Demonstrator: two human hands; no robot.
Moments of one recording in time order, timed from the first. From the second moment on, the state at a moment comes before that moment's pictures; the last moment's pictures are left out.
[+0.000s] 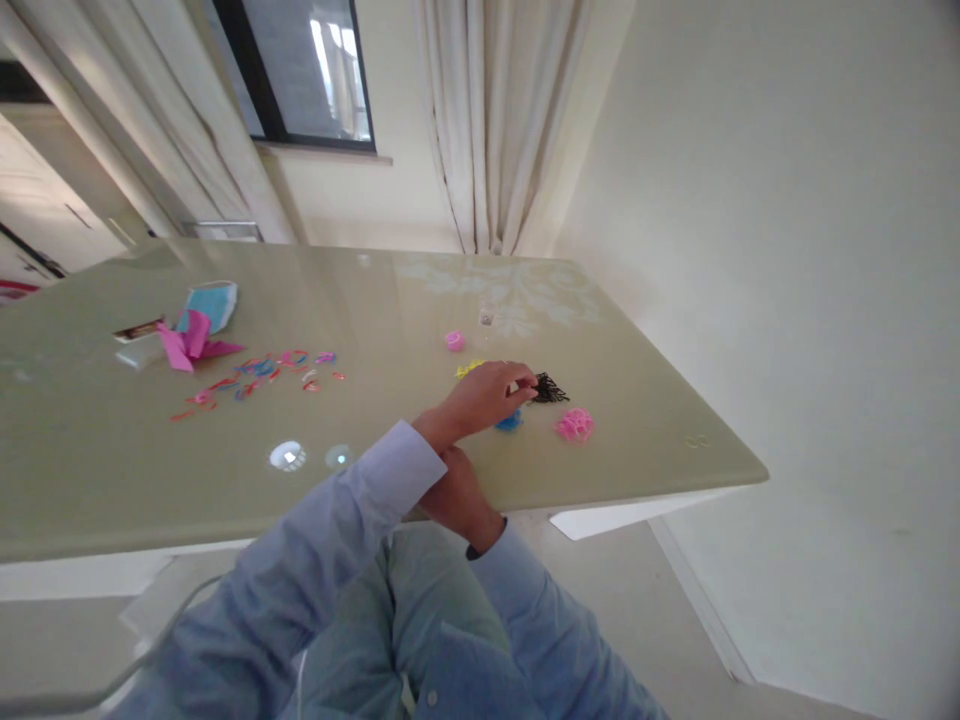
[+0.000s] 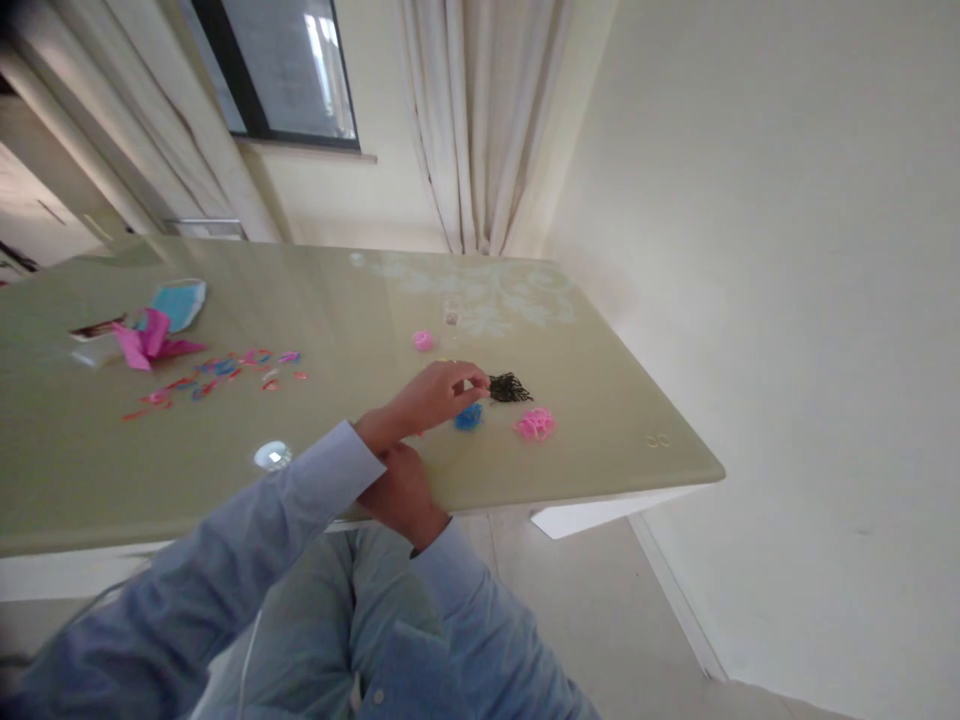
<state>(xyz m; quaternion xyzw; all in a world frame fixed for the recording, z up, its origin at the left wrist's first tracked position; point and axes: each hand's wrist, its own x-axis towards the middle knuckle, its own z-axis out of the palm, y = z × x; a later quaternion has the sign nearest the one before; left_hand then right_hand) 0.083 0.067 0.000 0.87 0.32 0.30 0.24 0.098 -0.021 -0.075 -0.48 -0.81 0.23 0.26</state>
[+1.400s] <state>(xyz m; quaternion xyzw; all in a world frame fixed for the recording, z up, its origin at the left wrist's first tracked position) -0.159 -0.016 -0.064 0.57 0.59 0.51 0.27 -0.057 0.129 -0.029 -0.47 -0.85 0.12 0.19</state>
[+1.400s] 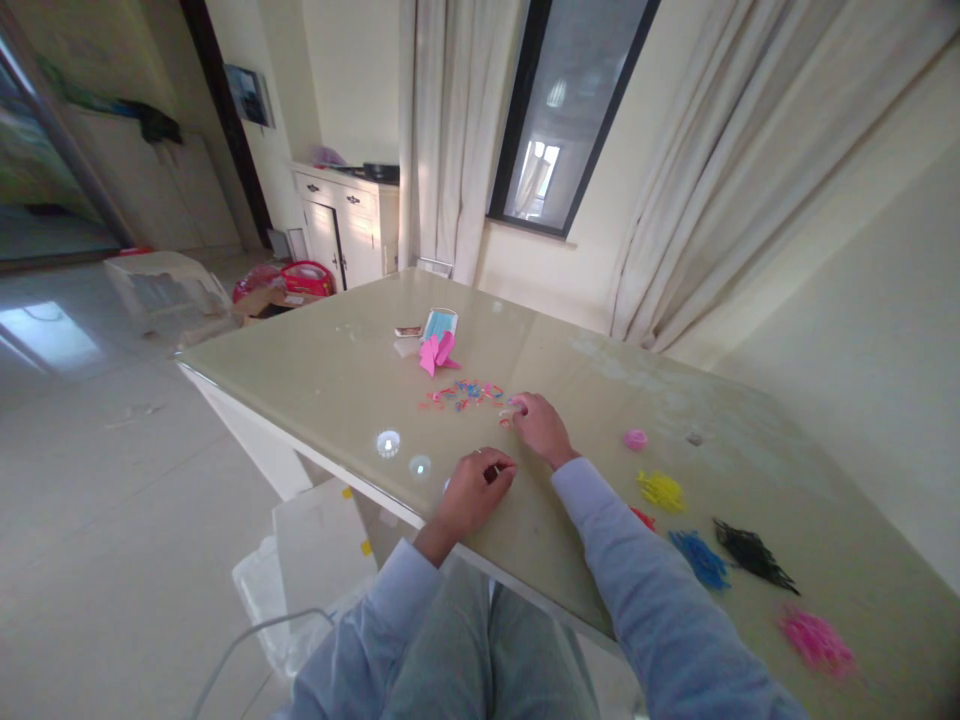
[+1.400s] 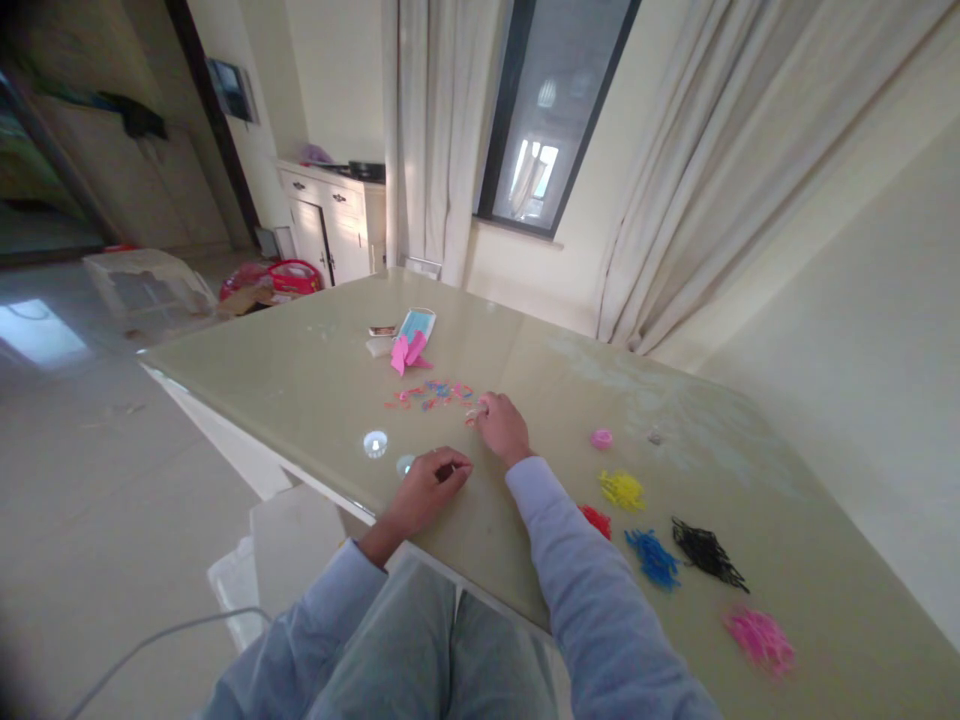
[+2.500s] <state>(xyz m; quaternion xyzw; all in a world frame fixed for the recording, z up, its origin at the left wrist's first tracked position) -0.159 -0.010 -0.067 0.52 0.60 0.54 0.28 -0.054 0.160 -0.036 -0.50 -0.80 0.23 0.24</state>
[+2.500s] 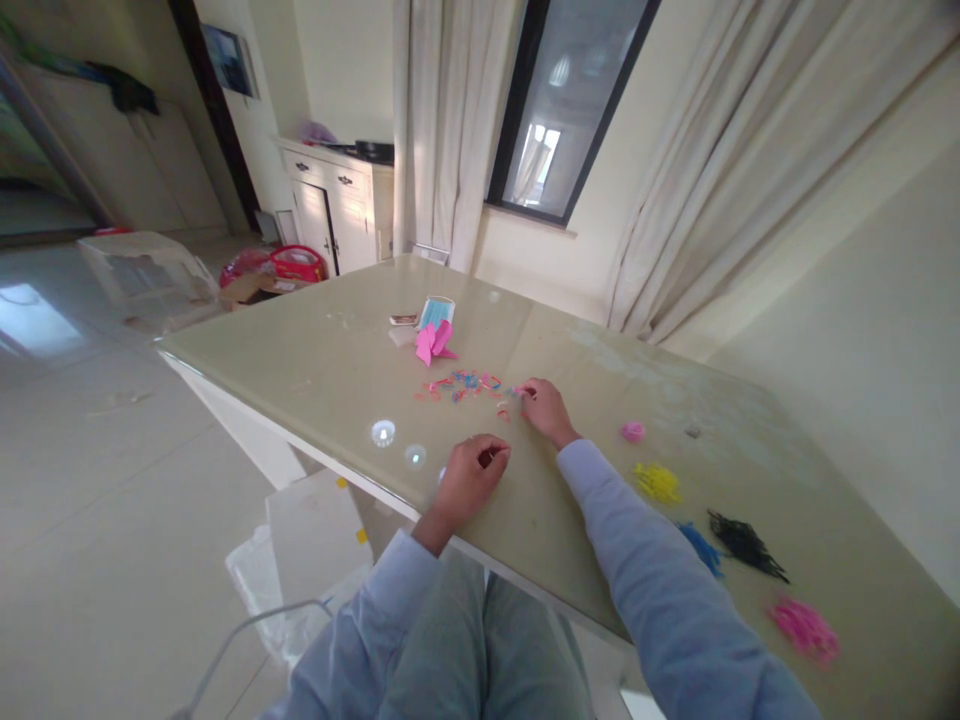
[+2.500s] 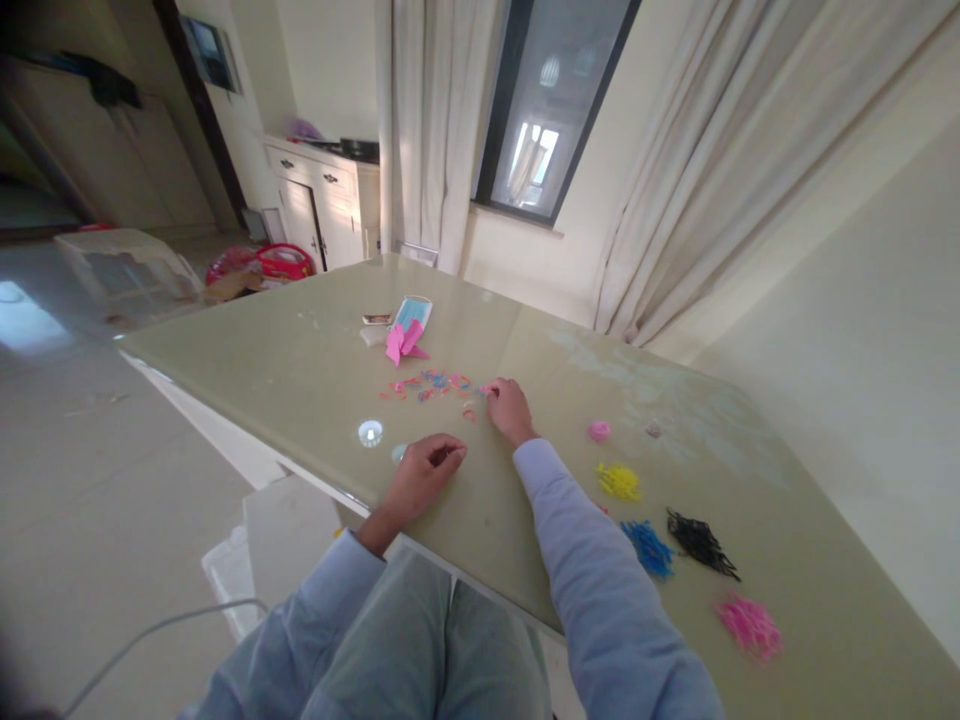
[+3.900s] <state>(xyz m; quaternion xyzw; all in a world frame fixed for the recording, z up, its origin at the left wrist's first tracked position) -0.161 -0.020 -0.061 0.47 0.70 0.47 0.26 0.186 -0.035 -0.004 -0.50 -0.39 0.50 0.59</state>
